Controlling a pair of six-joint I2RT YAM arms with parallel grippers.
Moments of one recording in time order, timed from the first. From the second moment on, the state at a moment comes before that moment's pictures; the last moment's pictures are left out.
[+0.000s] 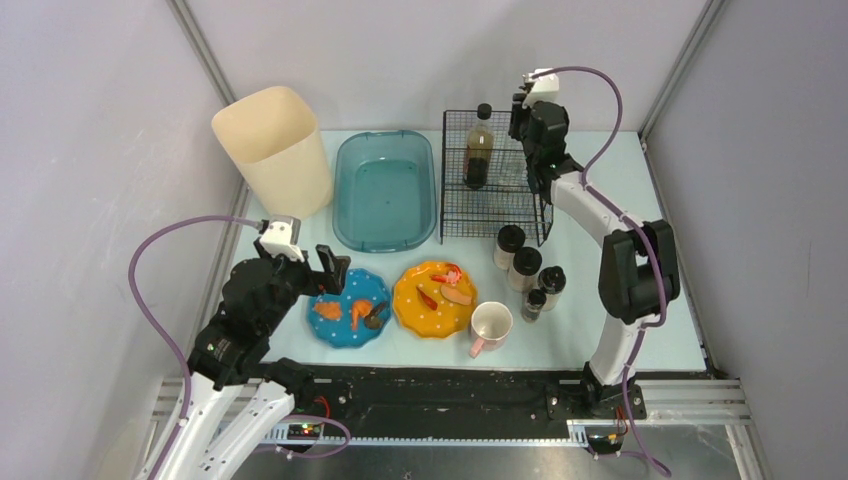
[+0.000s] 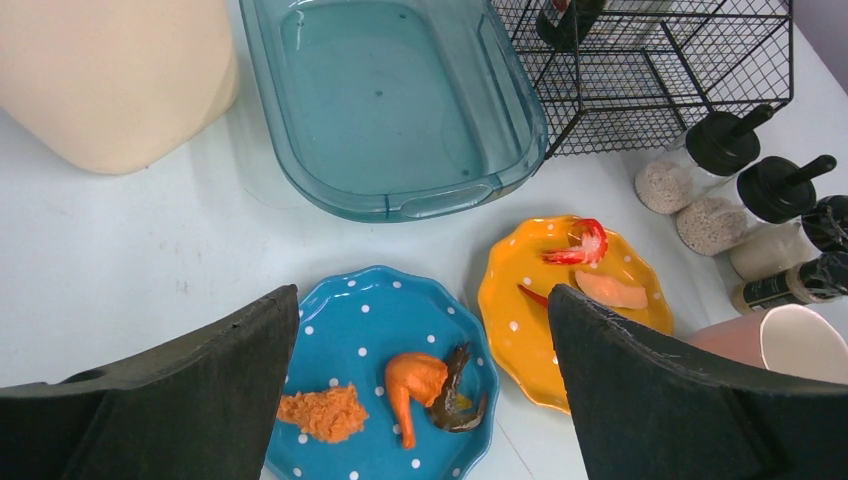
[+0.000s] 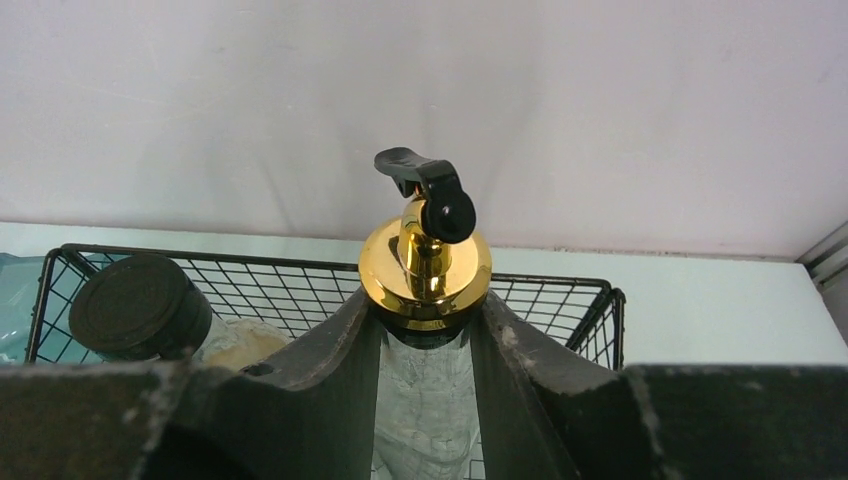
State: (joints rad) left arm -0.43 0.46 0.77 -0.59 -0.12 -0.23; right arm 0.31 1.85 1.49 0.33 0.27 0.00
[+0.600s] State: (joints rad) left arm -0.43 0.46 0.77 -0.59 -0.12 -0.23; right arm 0.33 1.73 1.44 0.24 0.35 -0.01
